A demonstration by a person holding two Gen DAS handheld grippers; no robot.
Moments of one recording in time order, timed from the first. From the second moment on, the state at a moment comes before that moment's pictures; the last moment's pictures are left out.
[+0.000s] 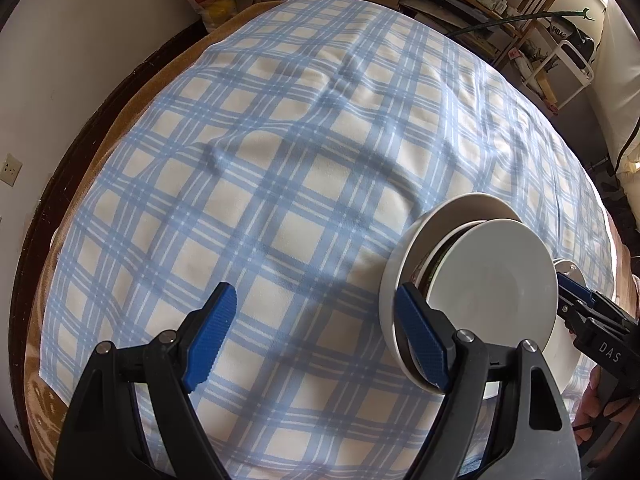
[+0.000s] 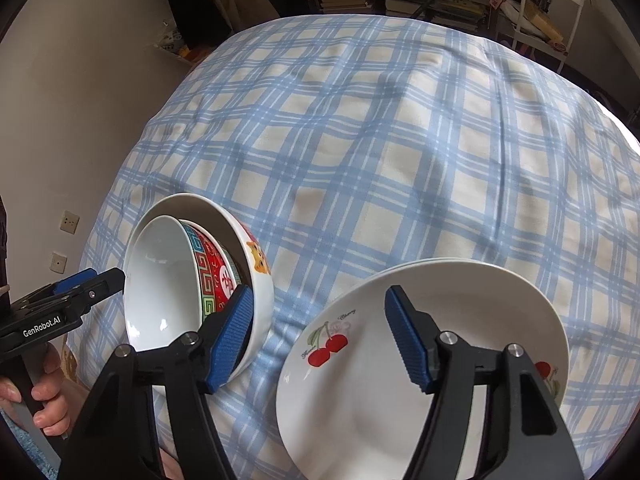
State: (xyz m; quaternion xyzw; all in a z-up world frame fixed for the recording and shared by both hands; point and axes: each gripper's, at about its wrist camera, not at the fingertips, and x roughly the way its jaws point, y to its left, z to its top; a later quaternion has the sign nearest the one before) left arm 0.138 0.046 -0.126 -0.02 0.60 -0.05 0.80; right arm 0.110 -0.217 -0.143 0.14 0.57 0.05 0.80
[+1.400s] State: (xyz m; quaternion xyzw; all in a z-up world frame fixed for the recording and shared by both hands) left arm 0.148 0.034 -0.148 -0.10 0.62 -0.13 0.77; right arm 0.123 -0.188 -0.150 0.13 0.60 0.06 0.79
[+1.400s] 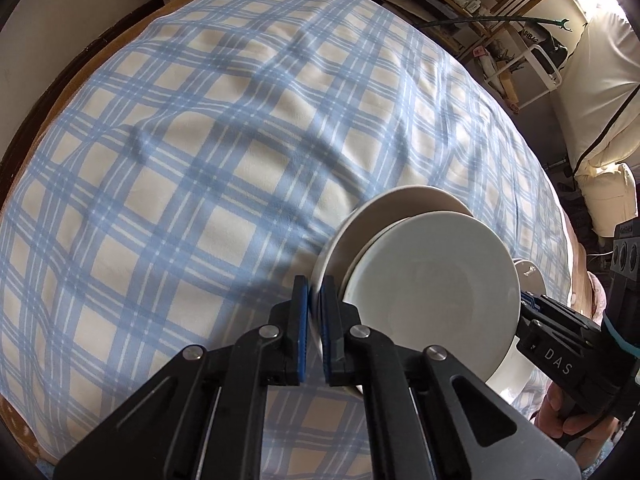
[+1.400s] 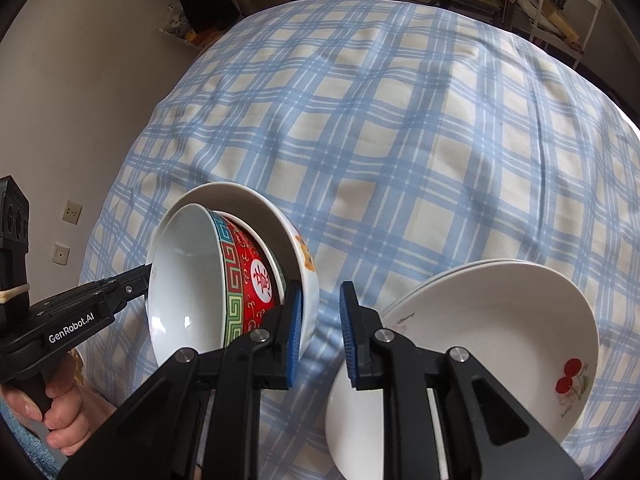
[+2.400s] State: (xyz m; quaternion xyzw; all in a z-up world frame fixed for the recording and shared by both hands) left arm 0.146 0.029 -0.144 -0.07 0.61 -0.12 0.78; right arm 0.123 -0.181 -0.146 0.15 0.60 0.04 0.79
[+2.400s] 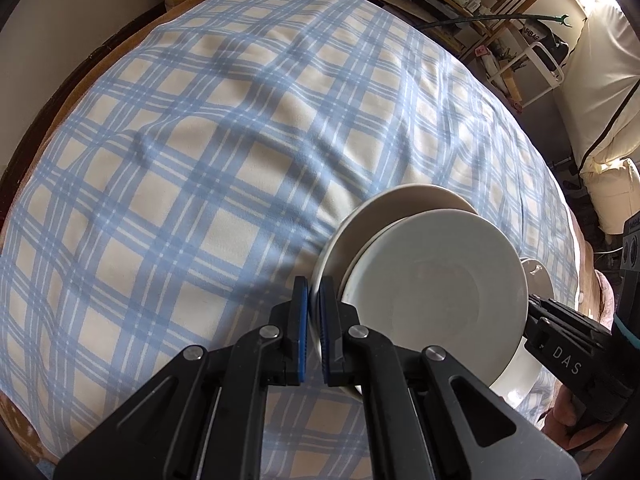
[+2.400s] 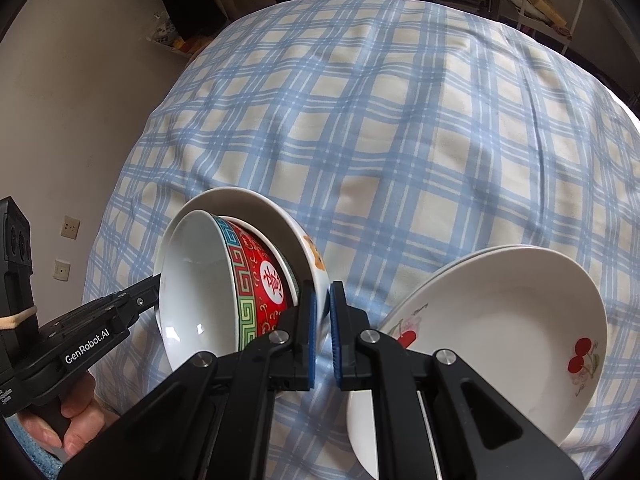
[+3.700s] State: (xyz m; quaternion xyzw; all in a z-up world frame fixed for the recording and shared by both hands) left arm 0.097 -0.092 -0.084 0.01 0.60 -0.19 0.78; right arm 0.047 -0.278 -0.085 0.19 0.57 -0.02 0.80
